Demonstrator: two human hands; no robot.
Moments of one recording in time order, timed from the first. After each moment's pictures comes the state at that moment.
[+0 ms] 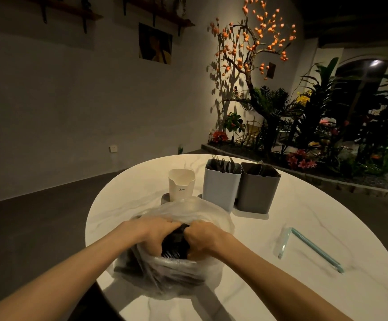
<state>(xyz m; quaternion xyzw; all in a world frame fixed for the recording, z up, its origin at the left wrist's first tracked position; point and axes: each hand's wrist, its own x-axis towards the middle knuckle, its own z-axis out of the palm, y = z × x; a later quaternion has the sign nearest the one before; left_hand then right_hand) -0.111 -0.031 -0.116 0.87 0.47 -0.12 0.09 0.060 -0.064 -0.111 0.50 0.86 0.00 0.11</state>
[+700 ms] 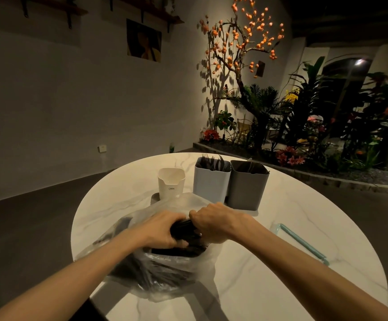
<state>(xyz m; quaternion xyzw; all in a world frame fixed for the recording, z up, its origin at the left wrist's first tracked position) -0.080 -0.032 -0.134 0.87 0.43 0.16 0.16 0.098 -0.079 -0.051 0.45 0.87 0.10 0.18</state>
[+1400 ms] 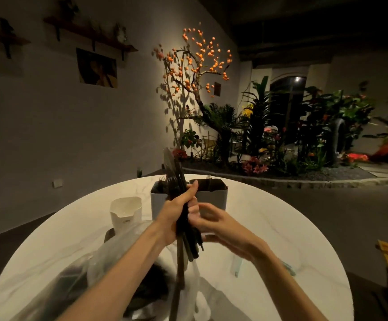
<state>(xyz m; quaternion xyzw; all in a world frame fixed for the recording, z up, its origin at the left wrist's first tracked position) 0.072 -0.012 -0.049 0.50 0.23 0.44 0.71 0.218 -0.072 -0.059 0.47 0.62 -0.49 -0.40</state>
